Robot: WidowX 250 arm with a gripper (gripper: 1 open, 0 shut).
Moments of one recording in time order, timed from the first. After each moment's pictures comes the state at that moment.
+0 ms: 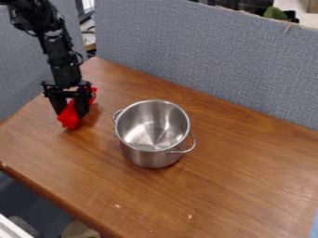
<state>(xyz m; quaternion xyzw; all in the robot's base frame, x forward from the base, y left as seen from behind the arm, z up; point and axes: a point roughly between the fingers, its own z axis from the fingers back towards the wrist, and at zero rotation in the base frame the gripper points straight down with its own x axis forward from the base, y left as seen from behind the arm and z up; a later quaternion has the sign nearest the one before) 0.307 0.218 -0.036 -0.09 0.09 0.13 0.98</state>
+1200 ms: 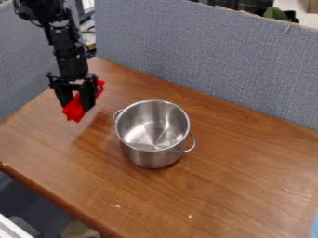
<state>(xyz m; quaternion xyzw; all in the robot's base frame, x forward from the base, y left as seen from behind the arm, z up) 0.315 0.203 -0.002 -0.08 0.06 0.10 0.99</state>
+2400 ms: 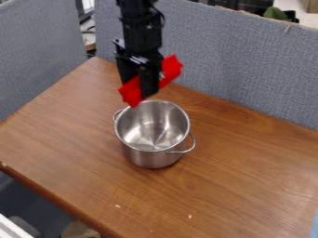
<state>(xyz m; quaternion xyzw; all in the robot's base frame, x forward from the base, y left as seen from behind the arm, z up) 0.313 0.056 0.067 -0.05 0.04 -0.16 0.98</state>
